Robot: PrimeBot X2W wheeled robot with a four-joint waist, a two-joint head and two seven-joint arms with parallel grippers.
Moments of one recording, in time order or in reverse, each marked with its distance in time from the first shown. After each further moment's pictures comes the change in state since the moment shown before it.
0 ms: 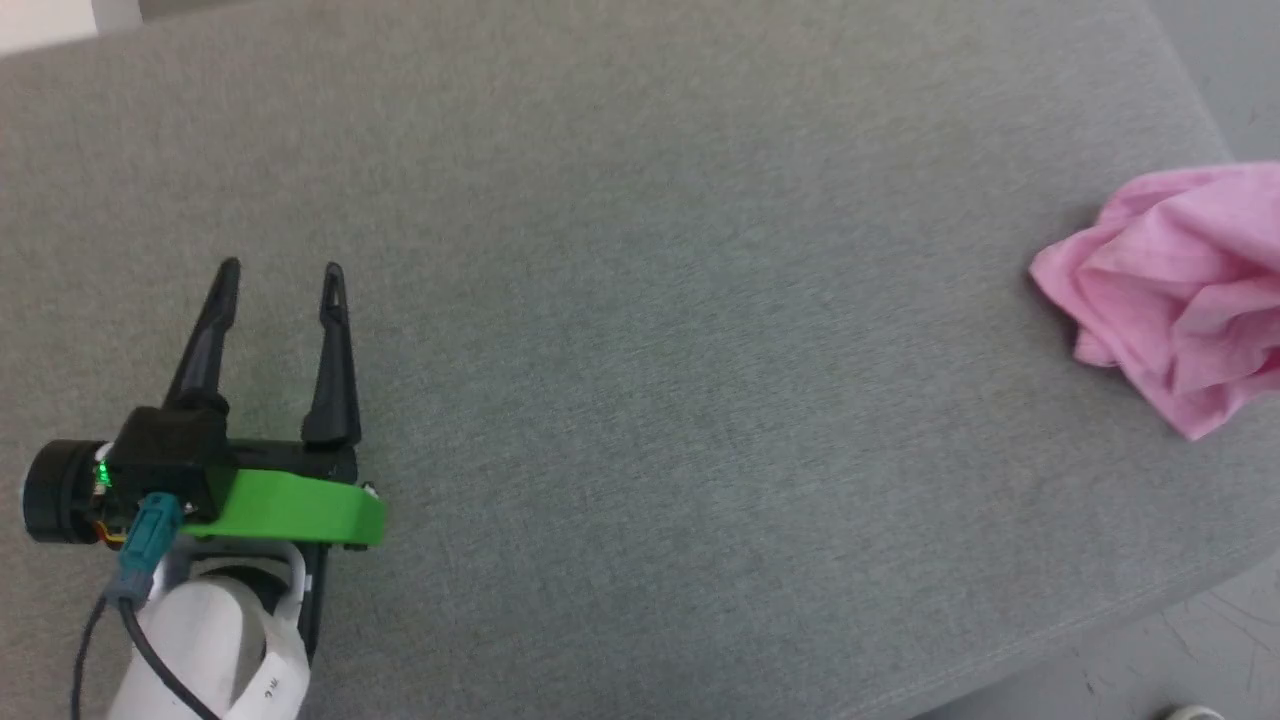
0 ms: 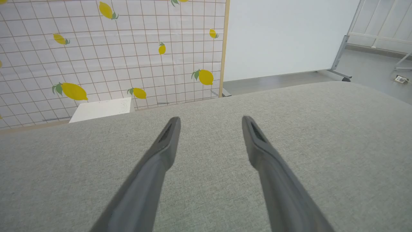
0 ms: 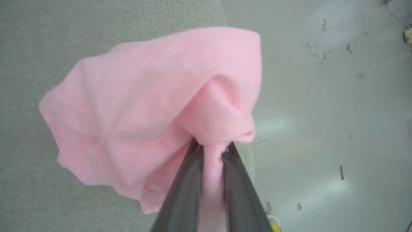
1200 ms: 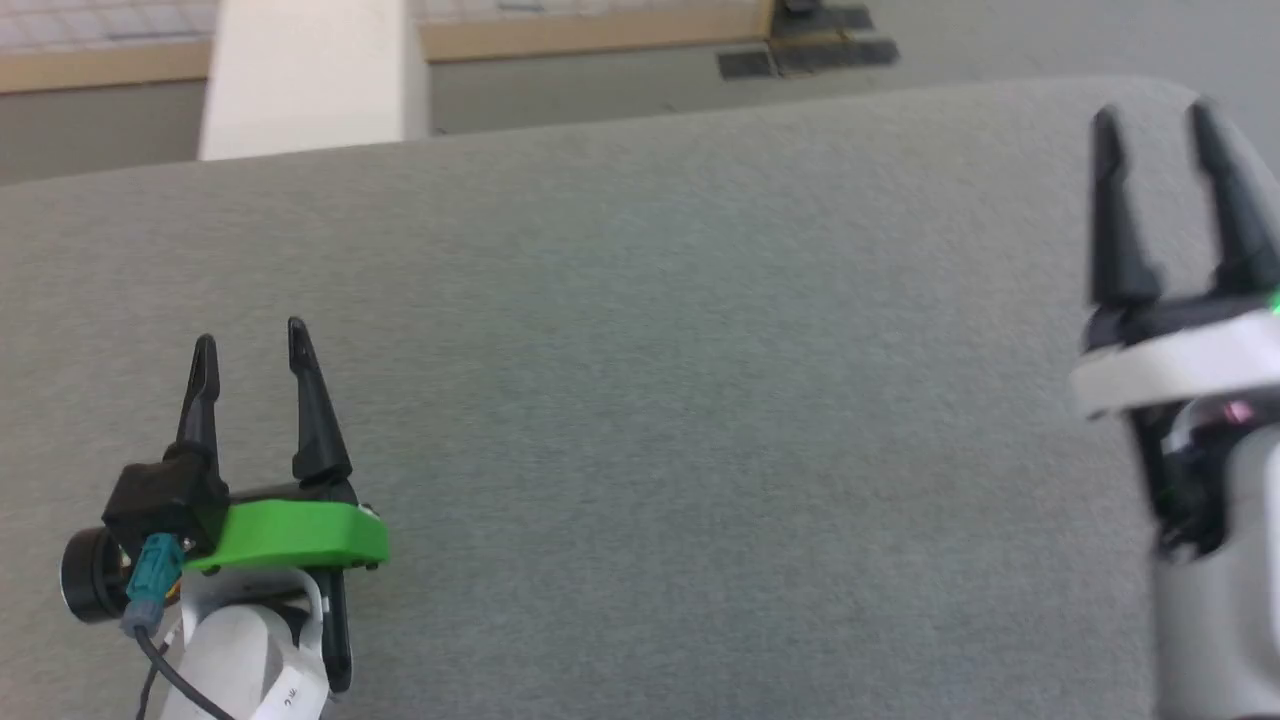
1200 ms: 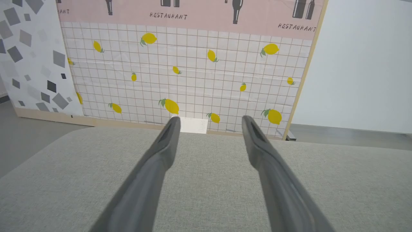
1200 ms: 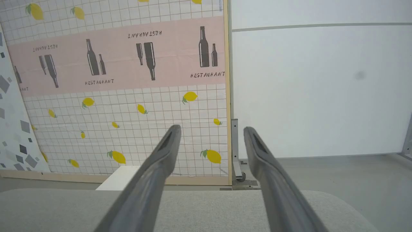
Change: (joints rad) left arm 0.029 -0.100 0.058 0.157 -0.085 0.079 -0.126; right arm 0.216 0.554 -0.209 -0.486 -0.223 0.000 -0.626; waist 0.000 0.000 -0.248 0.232
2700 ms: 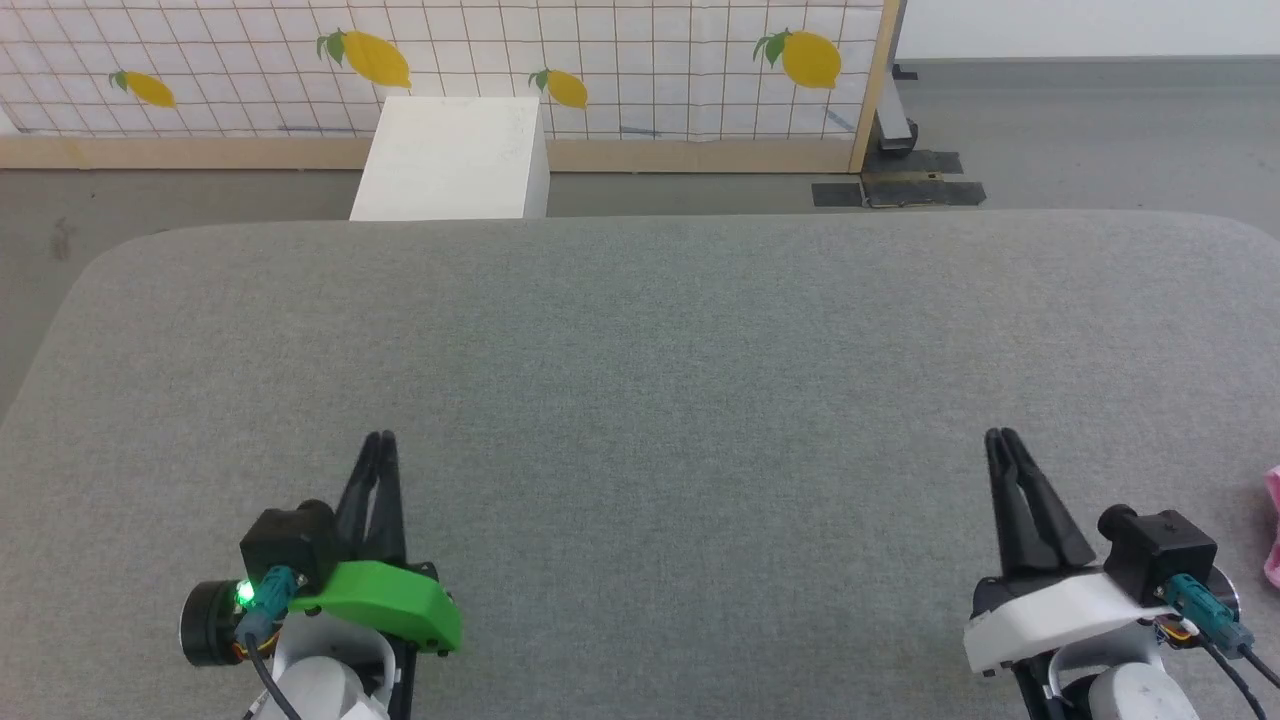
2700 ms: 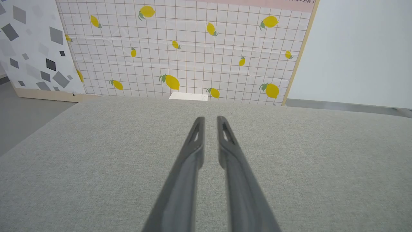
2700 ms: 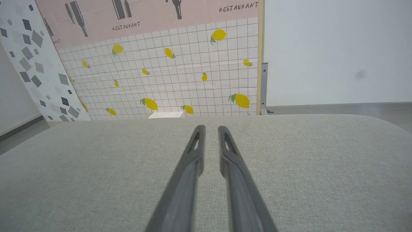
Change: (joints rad) left arm 0.020 -0.032 -0.086 0.258 -0.002 -0.115 -0.007; right arm 0.344 0.070 0.080 0.201 -0.081 0.000 -0.180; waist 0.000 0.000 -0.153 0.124
